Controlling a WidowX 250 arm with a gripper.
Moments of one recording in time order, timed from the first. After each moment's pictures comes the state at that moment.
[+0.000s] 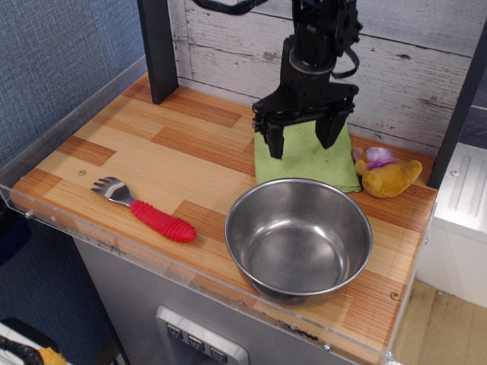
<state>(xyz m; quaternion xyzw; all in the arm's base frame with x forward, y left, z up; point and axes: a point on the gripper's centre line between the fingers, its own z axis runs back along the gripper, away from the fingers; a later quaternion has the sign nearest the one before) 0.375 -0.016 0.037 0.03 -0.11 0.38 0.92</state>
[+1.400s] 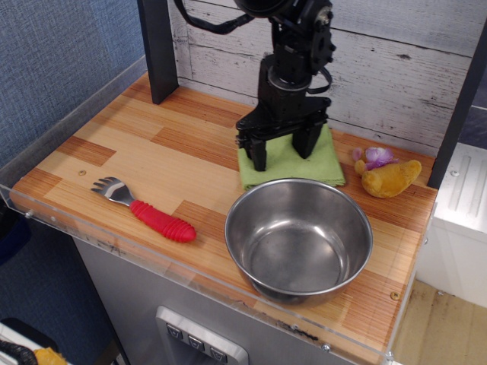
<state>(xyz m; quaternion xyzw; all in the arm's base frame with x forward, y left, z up) 0.370 0.018 0.014 0.05 -0.09 0.45 0.89</state>
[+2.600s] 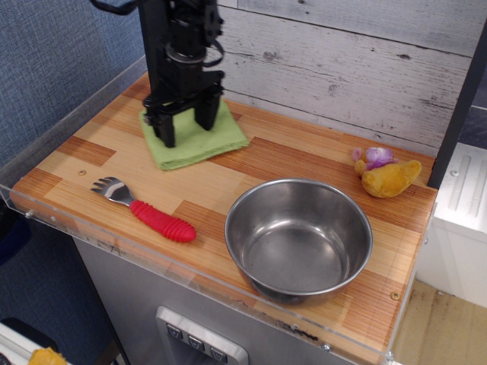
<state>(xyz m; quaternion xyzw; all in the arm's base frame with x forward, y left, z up) 0.357 0.138 0.017 0.09 -0.08 0.58 0.81</state>
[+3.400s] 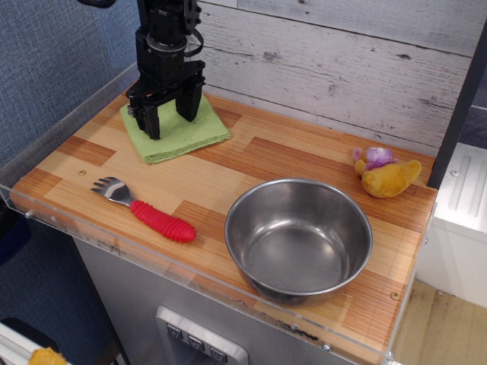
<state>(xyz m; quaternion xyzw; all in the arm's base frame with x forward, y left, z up) 0.359 0.154 0.021 0.07 -0.07 0.60 0.79</state>
